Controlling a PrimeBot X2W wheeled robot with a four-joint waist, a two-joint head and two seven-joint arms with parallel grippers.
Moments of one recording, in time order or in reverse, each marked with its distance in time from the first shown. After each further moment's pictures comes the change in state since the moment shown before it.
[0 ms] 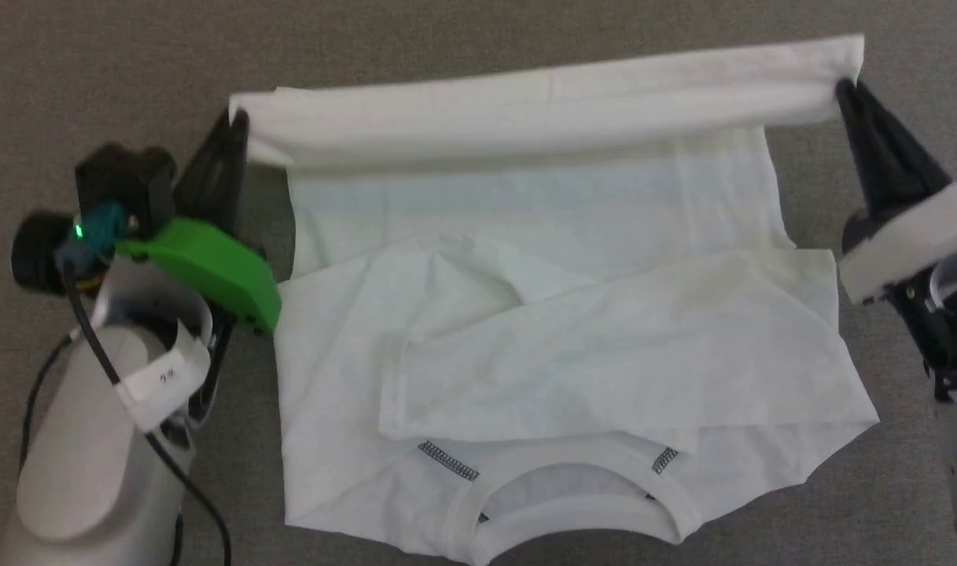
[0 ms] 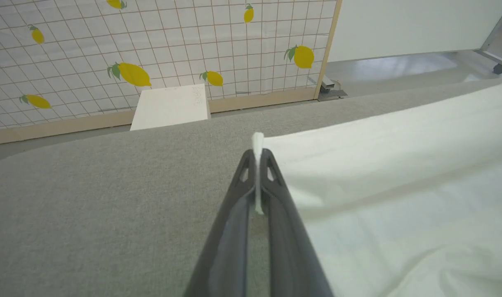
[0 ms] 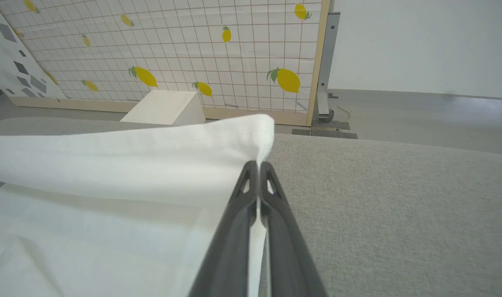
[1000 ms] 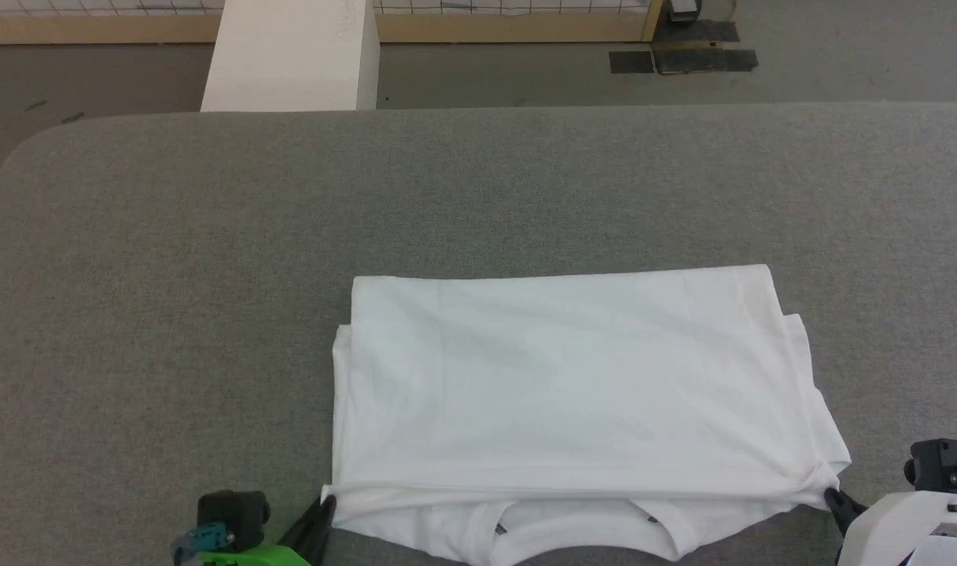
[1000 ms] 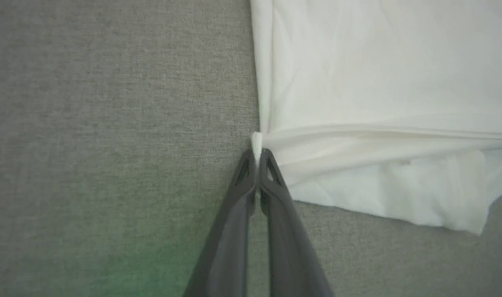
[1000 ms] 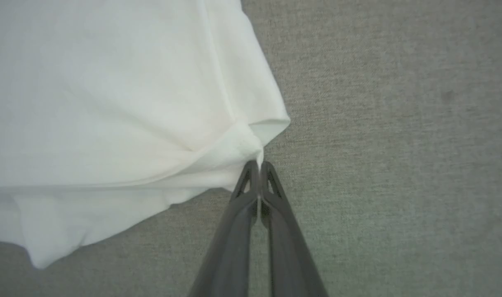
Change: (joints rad) left arm 0.646 -0.055 -0.084 0.003 -0.173 0.025 0.021; right arm 0.670 0.258 -0.297 -0.174 -0.208 0.001 0.453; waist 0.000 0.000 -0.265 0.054
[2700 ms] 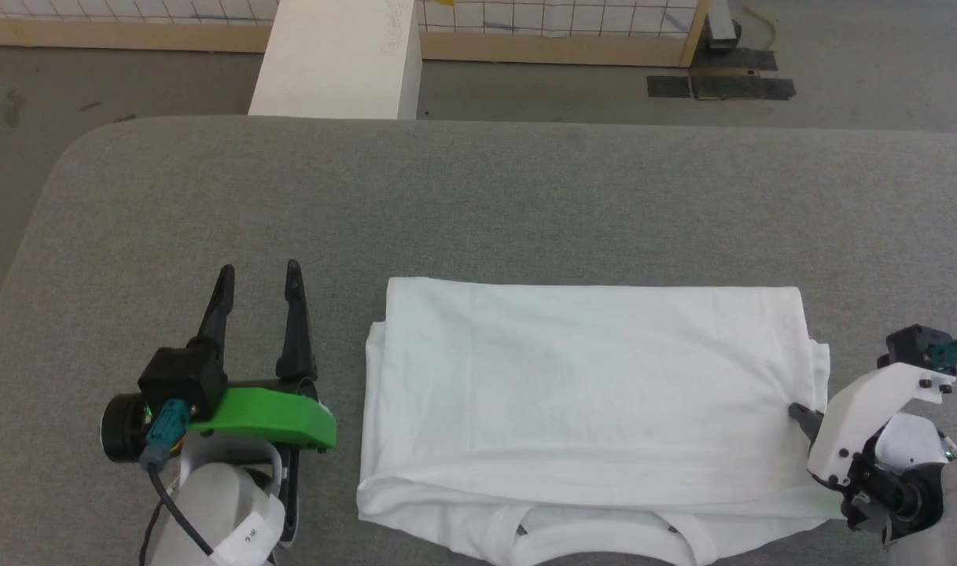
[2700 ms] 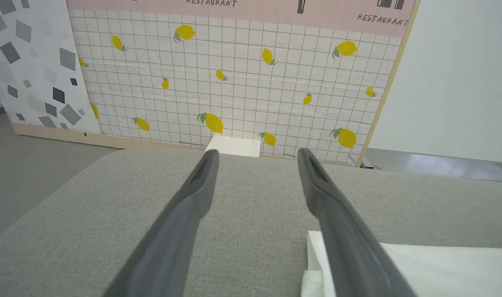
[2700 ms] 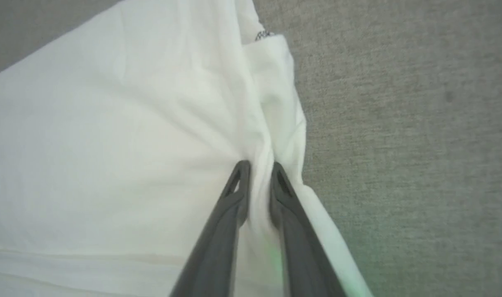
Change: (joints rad) left arm -0.339 -0.220 0.238 0.095 0.306 -0.009 -0.384; right arm -0.387 -0.003 -0.041 0.383 0.065 -0.001 0.146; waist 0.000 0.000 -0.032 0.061
